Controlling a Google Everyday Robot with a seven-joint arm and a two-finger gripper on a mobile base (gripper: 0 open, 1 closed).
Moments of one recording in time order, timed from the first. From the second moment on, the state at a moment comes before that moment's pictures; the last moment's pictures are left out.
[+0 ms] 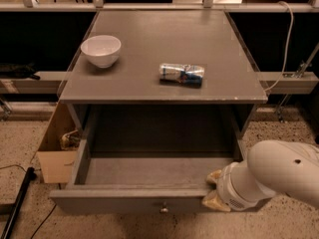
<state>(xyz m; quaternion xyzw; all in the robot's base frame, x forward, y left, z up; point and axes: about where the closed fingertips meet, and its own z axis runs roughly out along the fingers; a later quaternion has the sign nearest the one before) 0.373 -0.144 0.646 -0.56 0.81 0.09 0.16</state>
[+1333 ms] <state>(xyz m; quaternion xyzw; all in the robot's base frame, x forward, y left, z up) 0.358 -0.143 0.646 -0.55 0.81 0.09 0.16</state>
